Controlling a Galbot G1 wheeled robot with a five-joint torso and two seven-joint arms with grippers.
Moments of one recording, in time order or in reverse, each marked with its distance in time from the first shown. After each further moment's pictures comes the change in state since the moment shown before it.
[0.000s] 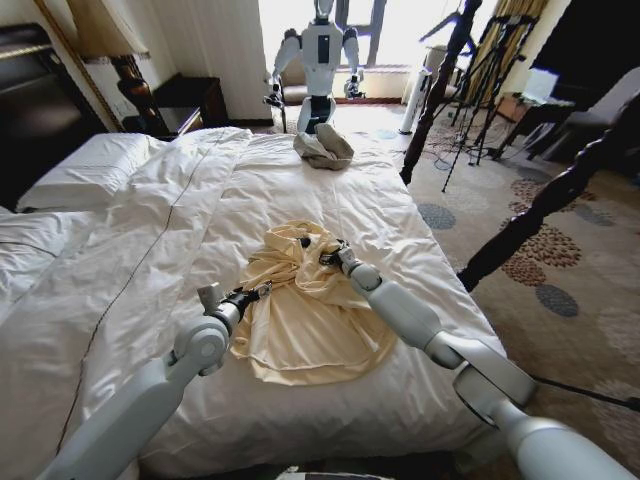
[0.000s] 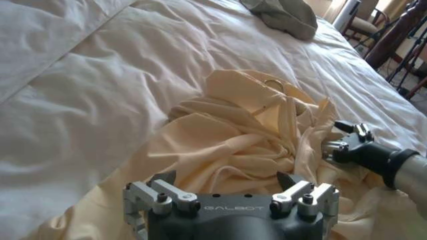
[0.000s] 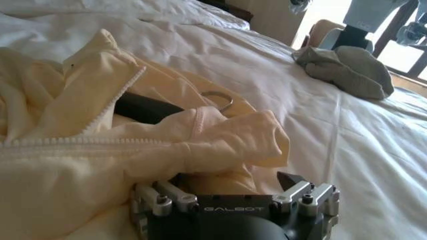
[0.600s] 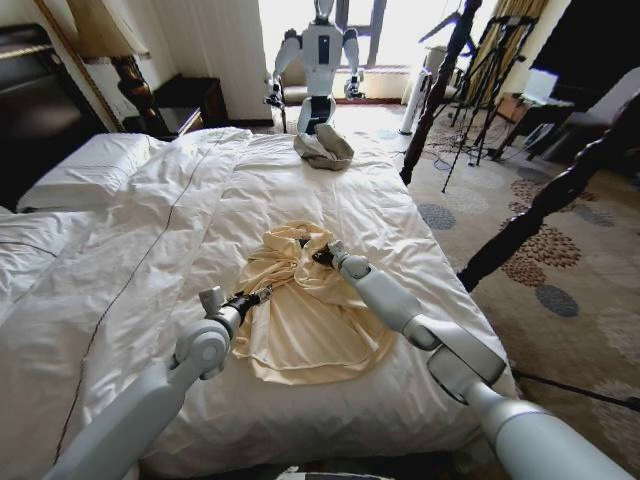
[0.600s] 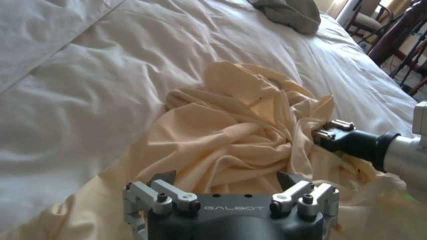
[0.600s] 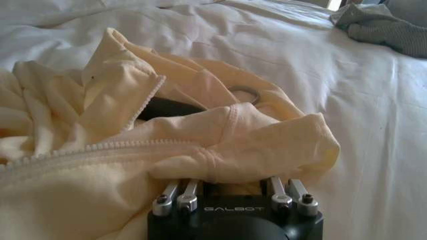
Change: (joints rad) left arm 0.019 -0.007 -0.001 0.002 0.000 -0.002 -0.001; right arm 0.070 0.074 0.026 -0.142 0.079 -0.093 -0.183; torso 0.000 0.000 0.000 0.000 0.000
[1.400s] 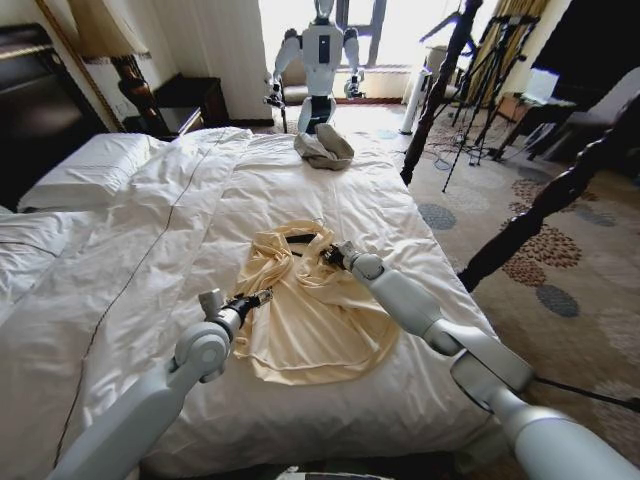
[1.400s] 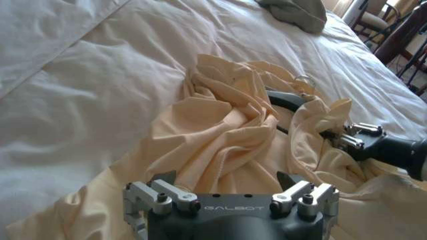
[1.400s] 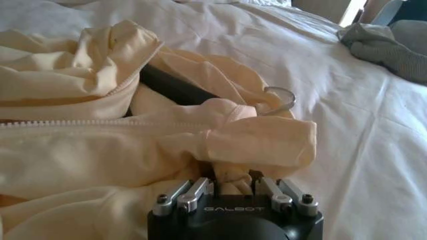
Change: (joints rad) left arm 0.037 0.002 -0.023 -0.014 0.003 -0.006 -0.004; right arm -0.035 -0.141 -0.037 0.178 -0.069 -0.004 -0.040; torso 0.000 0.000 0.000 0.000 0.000
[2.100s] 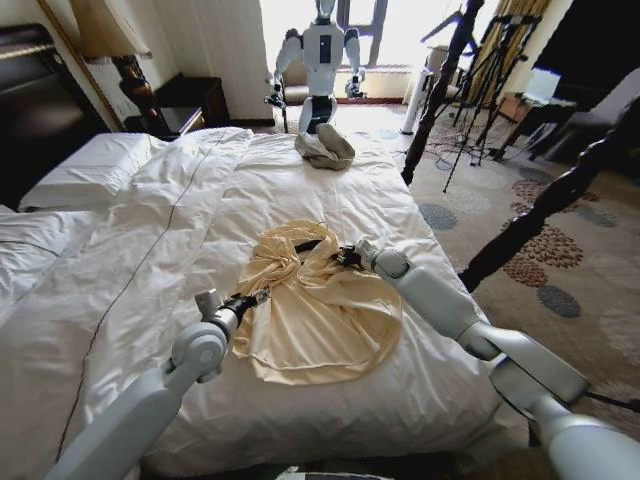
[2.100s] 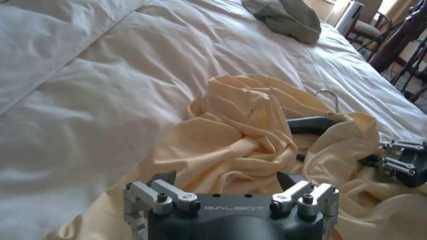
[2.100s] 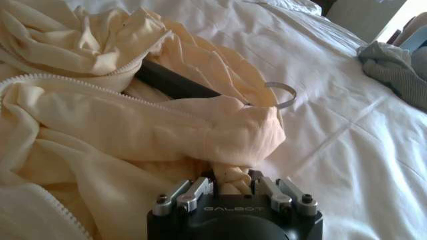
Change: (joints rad) left arm -0.076 0.016 0.024 0.041 0.001 -0.002 0.030; right arm 0.023 -0.185 -0.012 0.108 -0.093 0.047 -0.185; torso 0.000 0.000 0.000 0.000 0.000
